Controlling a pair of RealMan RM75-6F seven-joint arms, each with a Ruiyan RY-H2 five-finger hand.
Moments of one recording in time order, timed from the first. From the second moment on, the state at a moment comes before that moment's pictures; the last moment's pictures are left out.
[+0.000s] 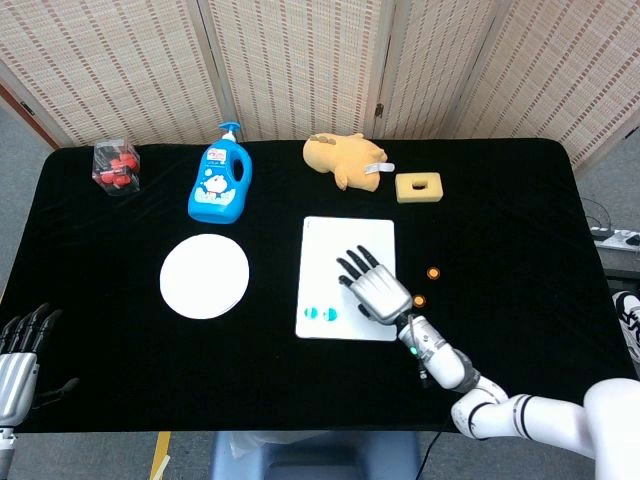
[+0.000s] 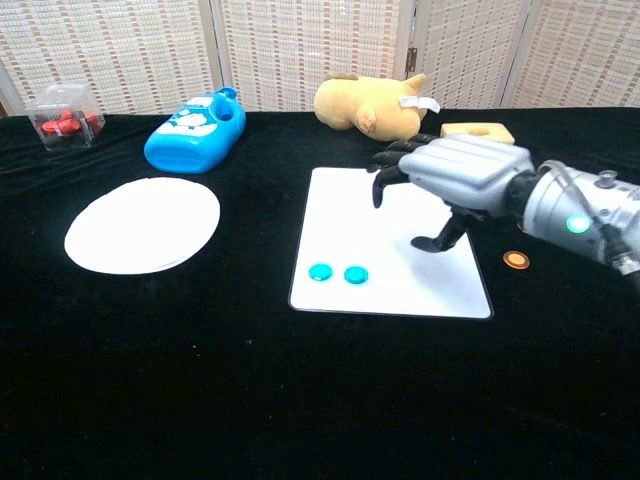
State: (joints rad) left arm -0.05 -1.16 -0.02 -1.53 1.52 1.51 -0.01; right arm 0.76 -1.56 0.11 -1.39 -1.32 0.97 -0.43
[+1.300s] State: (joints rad) left arm -0.05 -1.15 -0.01 -1.56 1.53 1.51 0.01; right arm 0.59 -1.57 0.04 -1.14 -1.34 0.96 -0.20
